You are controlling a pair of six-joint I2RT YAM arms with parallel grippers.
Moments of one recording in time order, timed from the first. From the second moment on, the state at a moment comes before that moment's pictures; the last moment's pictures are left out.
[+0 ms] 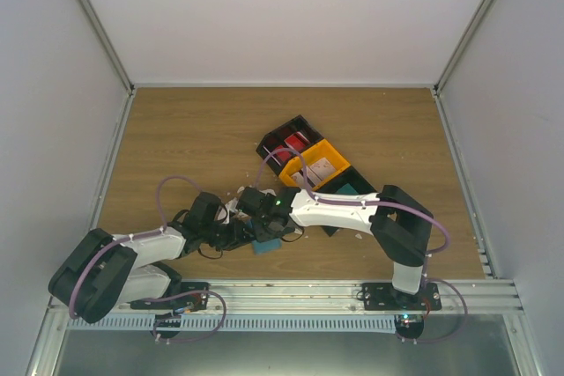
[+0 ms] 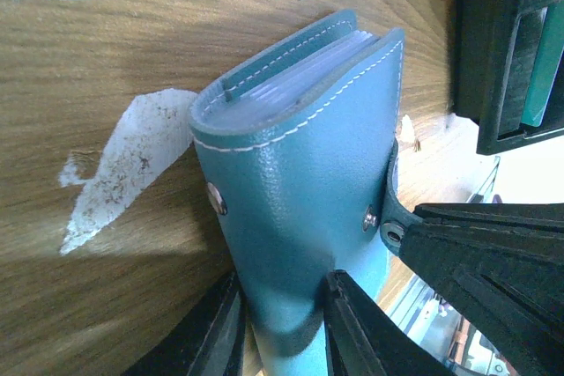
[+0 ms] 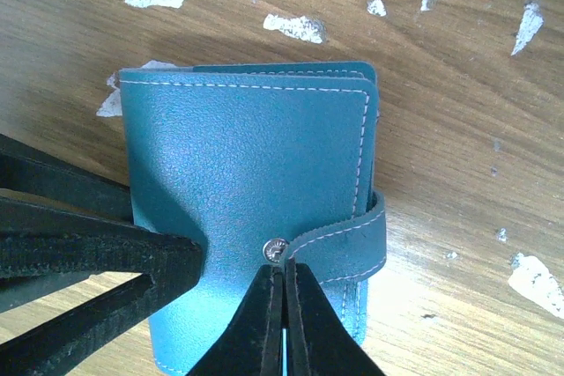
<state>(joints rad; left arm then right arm) -0.51 1.22 0.21 0.13 0.63 -0.87 1.16 1.85 1.29 -0.76 0.08 0.83</state>
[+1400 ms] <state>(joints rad) -0.50 1.22 0.19 0.17 0.63 -0.89 1.16 1.96 1.40 -0.83 0.07 0.80</state>
